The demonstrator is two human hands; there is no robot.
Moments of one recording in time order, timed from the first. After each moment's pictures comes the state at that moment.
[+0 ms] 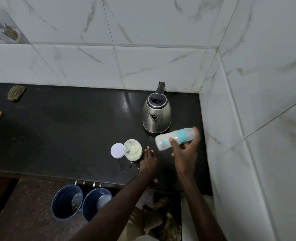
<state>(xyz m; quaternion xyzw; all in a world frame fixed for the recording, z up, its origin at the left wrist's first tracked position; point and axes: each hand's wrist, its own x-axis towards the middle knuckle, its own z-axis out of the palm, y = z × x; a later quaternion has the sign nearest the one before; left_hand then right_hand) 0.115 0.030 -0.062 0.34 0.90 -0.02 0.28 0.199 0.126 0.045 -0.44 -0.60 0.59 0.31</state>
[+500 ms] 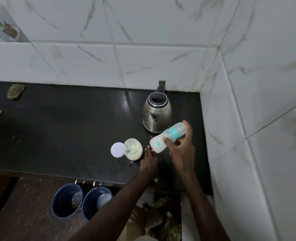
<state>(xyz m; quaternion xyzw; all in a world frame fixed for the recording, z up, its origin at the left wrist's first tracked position) 0.113 0.031 -0.062 0.34 0.90 -0.01 0.28 0.190 0.132 0.054 -0.40 -0.70 0.54 0.25</state>
